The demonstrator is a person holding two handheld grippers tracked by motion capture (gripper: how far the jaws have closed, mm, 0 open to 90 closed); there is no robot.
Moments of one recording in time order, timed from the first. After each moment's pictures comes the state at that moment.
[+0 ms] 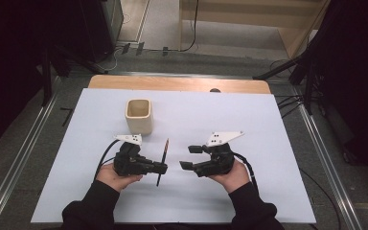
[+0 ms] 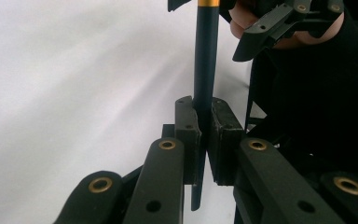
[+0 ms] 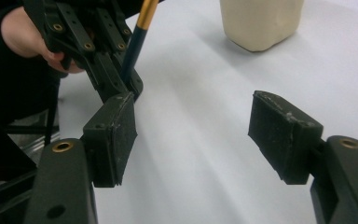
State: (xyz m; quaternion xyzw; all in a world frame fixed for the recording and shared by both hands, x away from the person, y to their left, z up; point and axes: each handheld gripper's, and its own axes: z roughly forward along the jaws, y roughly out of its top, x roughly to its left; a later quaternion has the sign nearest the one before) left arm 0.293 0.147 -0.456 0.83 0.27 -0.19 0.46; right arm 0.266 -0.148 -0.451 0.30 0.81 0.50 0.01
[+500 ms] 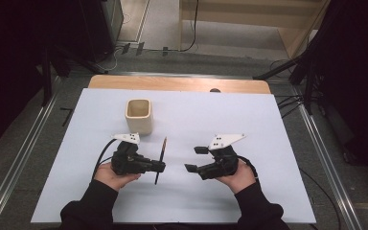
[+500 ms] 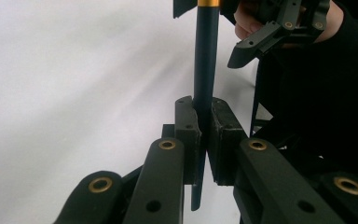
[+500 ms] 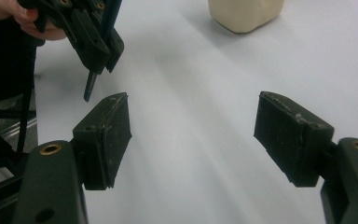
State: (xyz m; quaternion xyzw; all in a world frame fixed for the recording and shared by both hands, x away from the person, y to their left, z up) left arm 0.294 0.152 -0.453 0.83 0.27 -0.18 0.46; right arm 0.262 -0.157 -0.457 0.30 0.83 0.47 0.03
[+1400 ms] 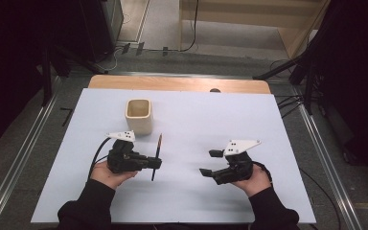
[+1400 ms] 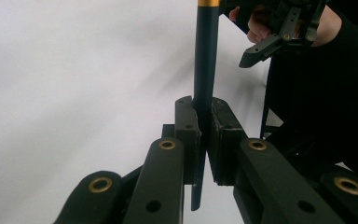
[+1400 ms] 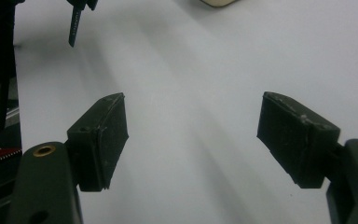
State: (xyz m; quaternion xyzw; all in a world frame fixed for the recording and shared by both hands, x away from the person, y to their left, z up) left arm 0.296 0.161 -0.448 0.83 0.28 -0.15 0.47; right arm 0.250 -0.195 -0.467 0.30 0.84 0.45 0.05
